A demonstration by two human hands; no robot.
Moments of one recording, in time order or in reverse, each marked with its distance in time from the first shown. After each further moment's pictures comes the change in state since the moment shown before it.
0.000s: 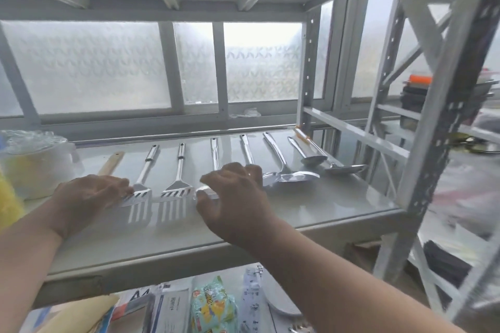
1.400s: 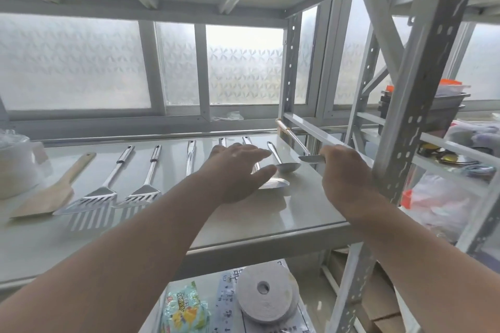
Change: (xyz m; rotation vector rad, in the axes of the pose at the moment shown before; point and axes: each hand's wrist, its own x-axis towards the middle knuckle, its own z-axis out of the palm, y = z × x) left_hand 0.032 0.308 0.115 0.248 -0.196 0.467; right_hand -0.020 0.179 -0.140 -0.508 0.033 0.435
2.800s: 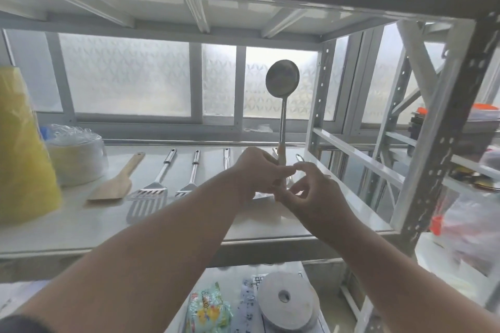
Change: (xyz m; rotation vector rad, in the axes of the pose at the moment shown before) left_hand -0.026 -0.014 -0.021 -1.028 0.062 -0.447; right_hand -0.060 -0.100 -0.026 0.709 -0.205 -0.056
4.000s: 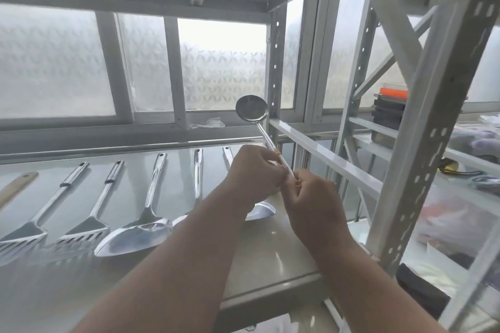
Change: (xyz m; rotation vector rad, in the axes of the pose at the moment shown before) left_hand 0.107 0.004 0.118 -0.111 -0.005 0.159; right_hand 0.071 0.120 -0.006 -0.210 0.307 0.105
